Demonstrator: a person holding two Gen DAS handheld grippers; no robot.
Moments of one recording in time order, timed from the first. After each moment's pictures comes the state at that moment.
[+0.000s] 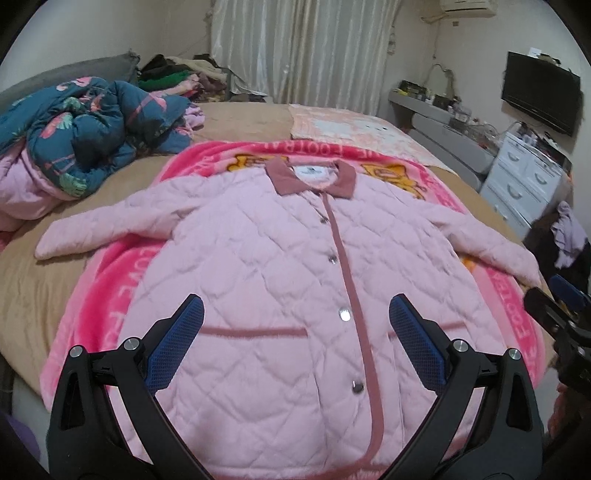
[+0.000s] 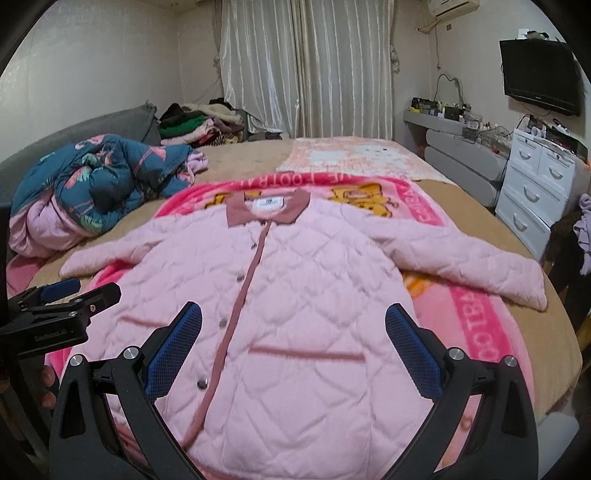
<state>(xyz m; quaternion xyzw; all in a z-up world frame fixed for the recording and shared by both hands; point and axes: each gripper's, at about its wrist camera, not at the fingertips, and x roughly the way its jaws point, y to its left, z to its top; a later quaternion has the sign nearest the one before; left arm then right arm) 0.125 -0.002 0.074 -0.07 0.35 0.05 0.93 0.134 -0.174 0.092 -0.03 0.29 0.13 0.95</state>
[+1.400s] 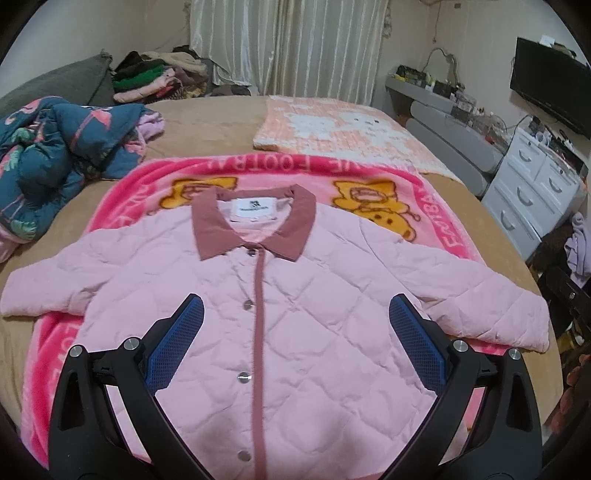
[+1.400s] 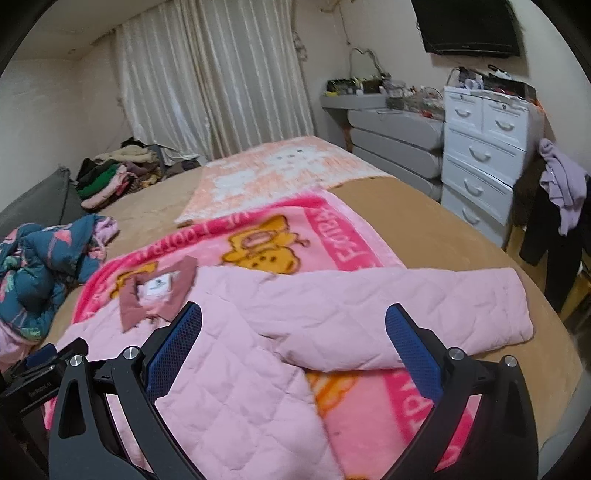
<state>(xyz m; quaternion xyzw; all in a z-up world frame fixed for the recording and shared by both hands) 0.334 -0.102 0.085 -0.05 0.38 0.03 0.92 0.336 -0.313 0.105 0.08 0.31 -0.03 0.95</state>
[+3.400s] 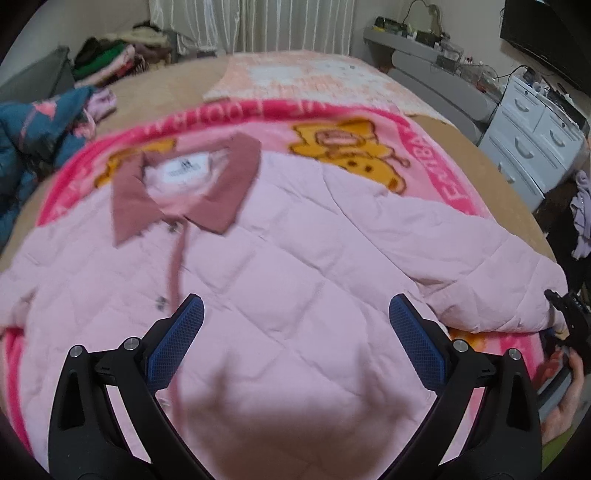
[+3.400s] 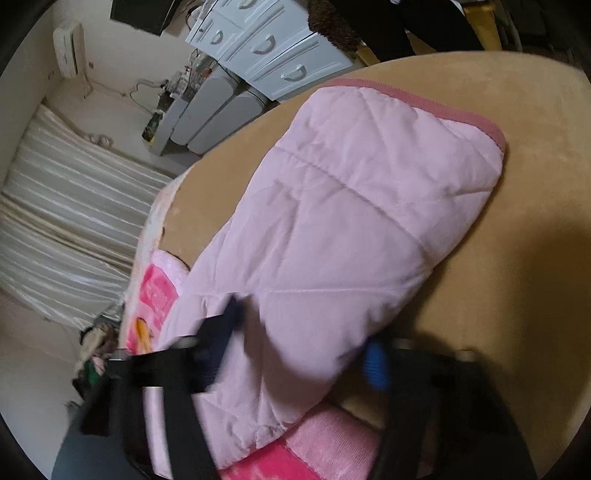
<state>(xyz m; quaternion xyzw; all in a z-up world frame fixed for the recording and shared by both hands) 0.406 -0.158 0.017 -0.02 0.45 0.00 0.89 0.343 -0.587 -0.095 0.50 0.27 -0.17 0.81</state>
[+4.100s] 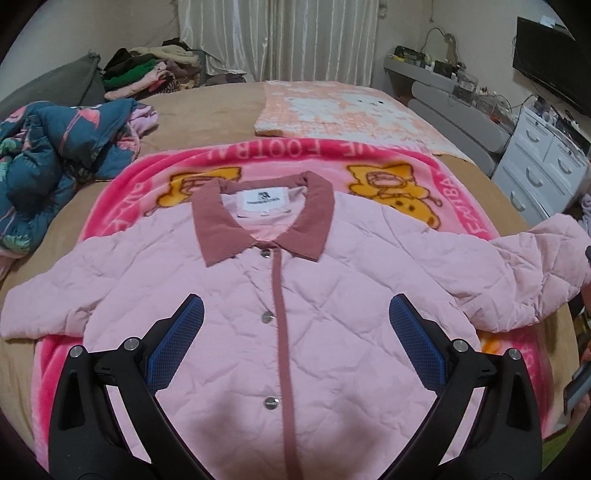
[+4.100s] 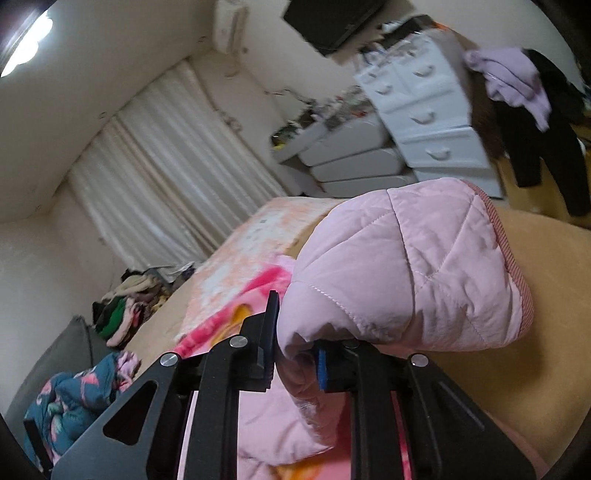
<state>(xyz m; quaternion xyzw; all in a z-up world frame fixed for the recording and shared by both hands) 0.367 -0.068 0.066 -0.03 0.40 0.03 0.91 0.341 -0.475 0.069 0.31 0.16 -0.03 0.94</state>
